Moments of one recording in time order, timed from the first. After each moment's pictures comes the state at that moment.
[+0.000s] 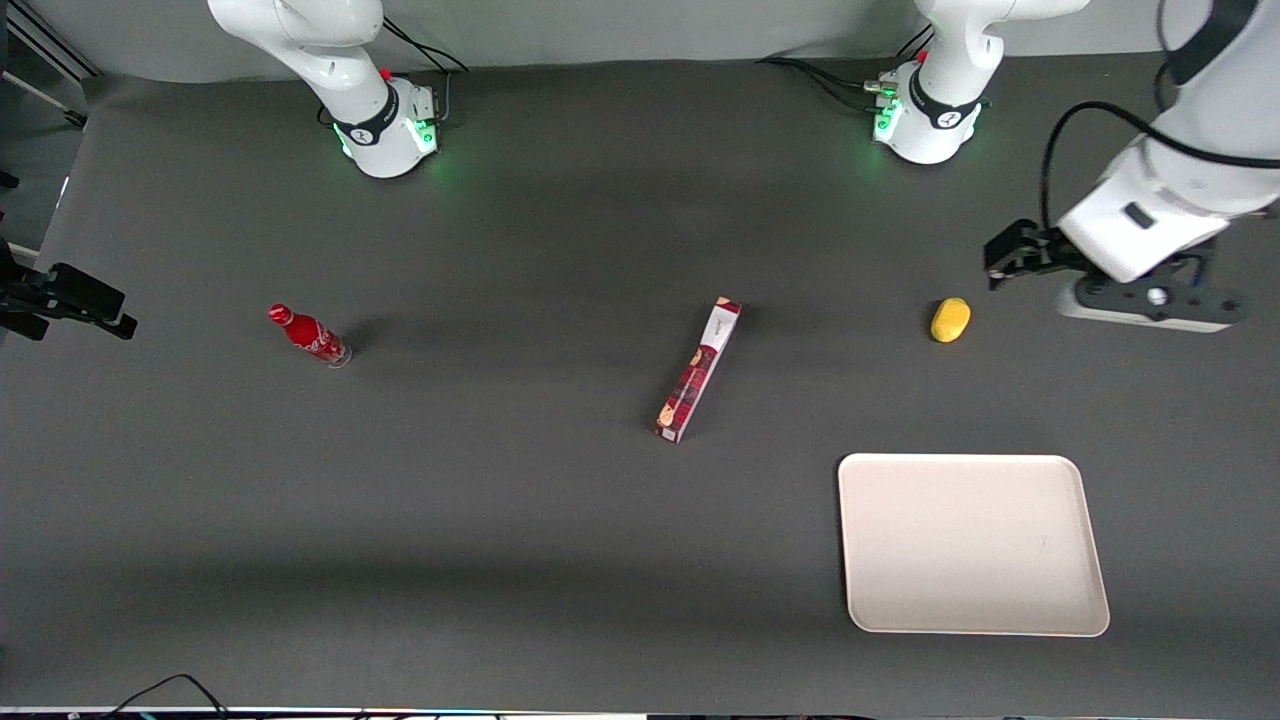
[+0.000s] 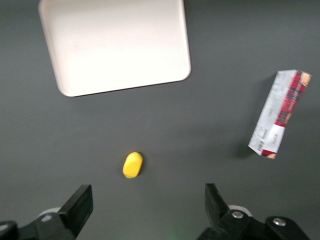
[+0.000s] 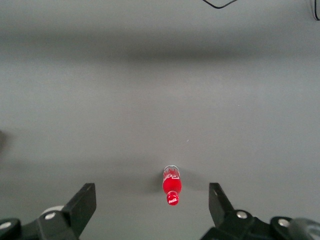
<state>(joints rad) -0.01 0.05 -0.23 -1.55 0.00 1.55 -0.07</state>
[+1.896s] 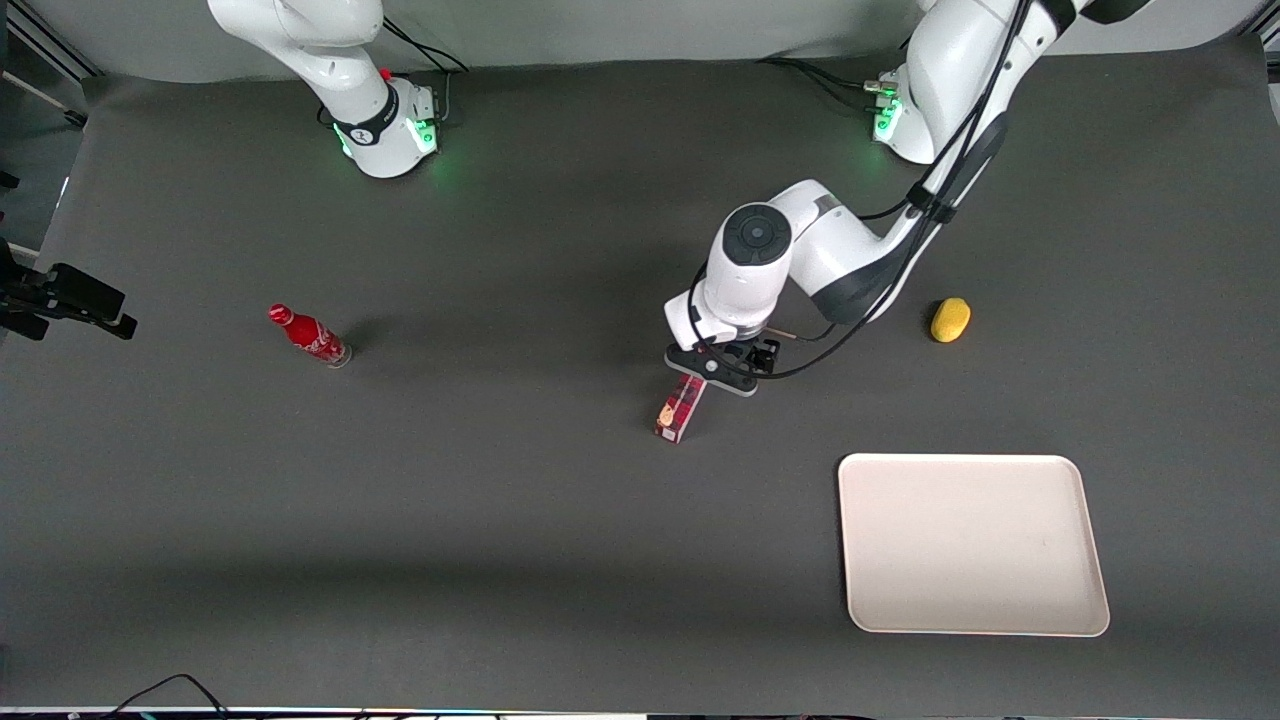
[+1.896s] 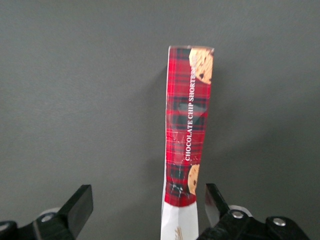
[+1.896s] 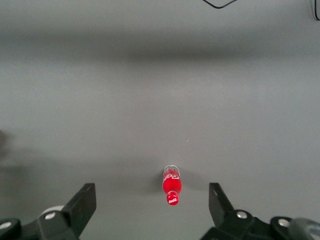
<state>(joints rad) -0.16 0.54 -0.59 -1.84 0.38 2.31 -0.52</state>
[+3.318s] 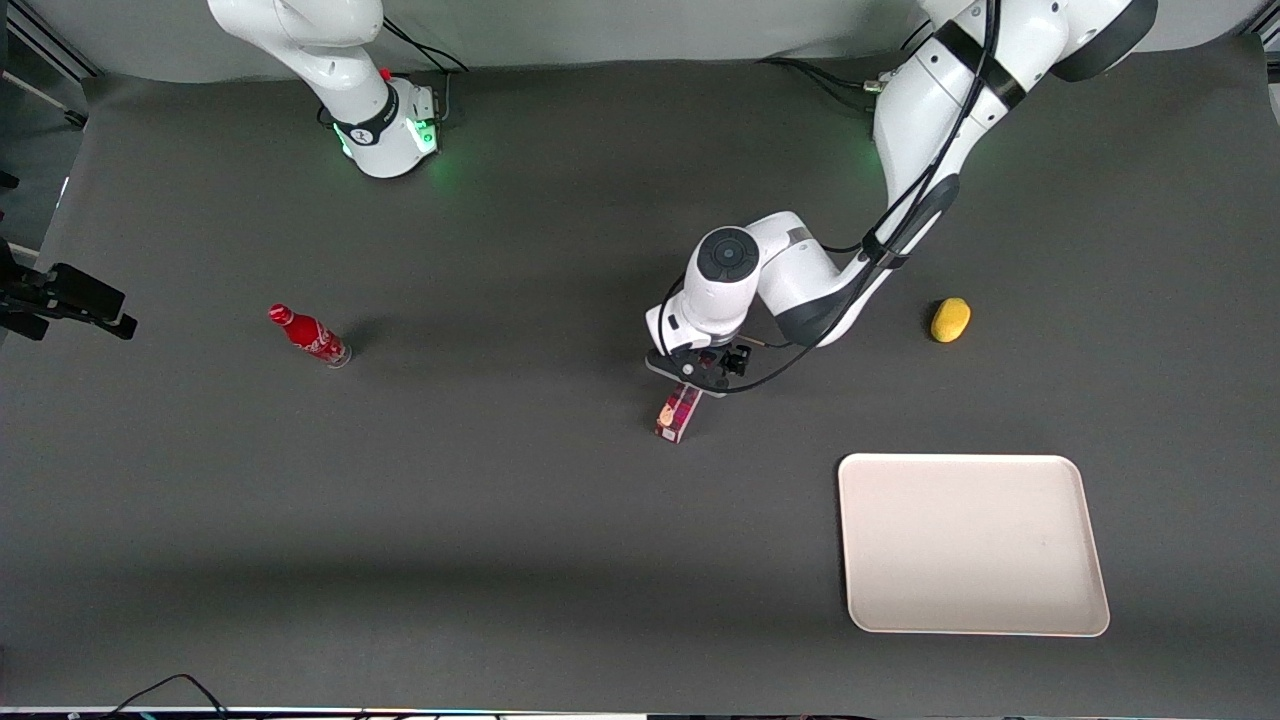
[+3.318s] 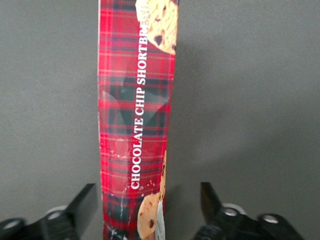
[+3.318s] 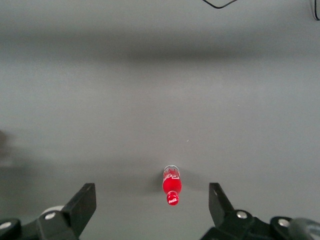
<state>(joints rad) -0.18 0.69 -0.60 -1.84 0.51 2.44 -0.64</state>
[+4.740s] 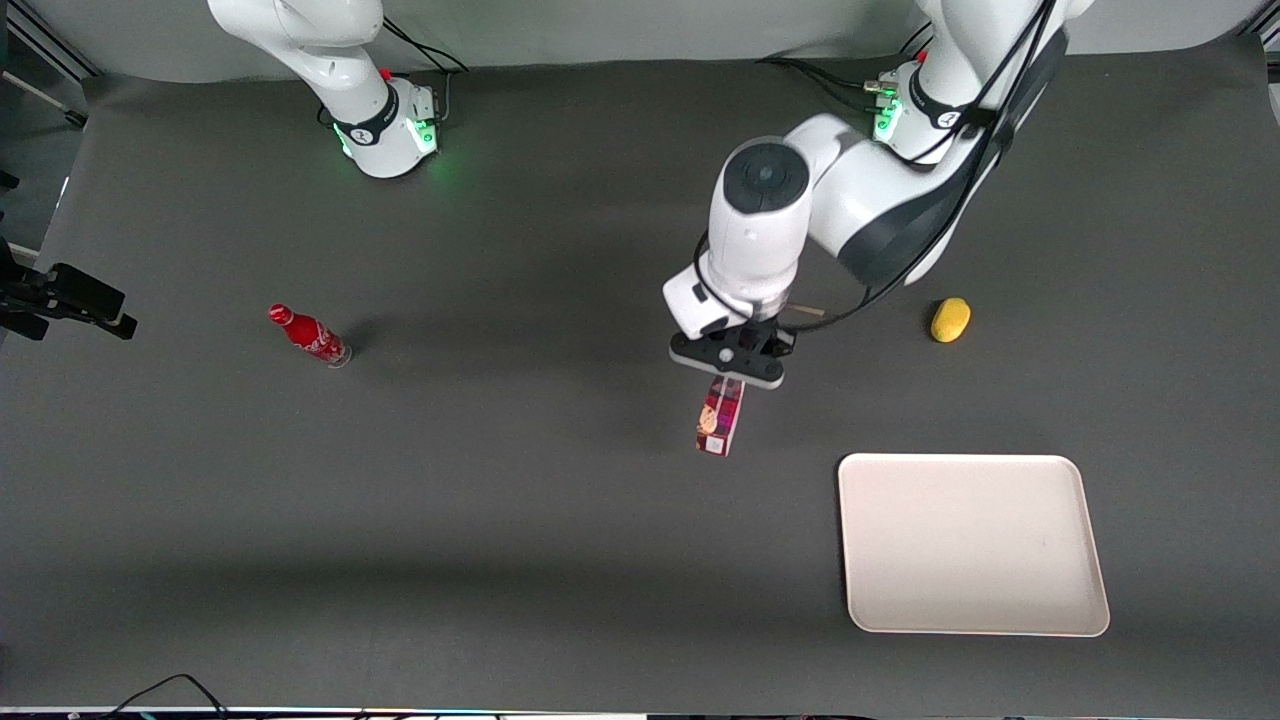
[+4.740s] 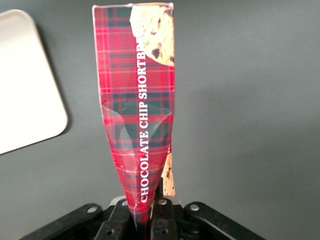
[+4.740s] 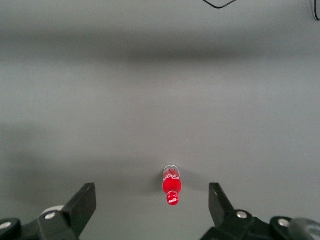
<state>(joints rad) -0.13 0.42 -0.64 -1.58 0.33 1.96 -0.53</state>
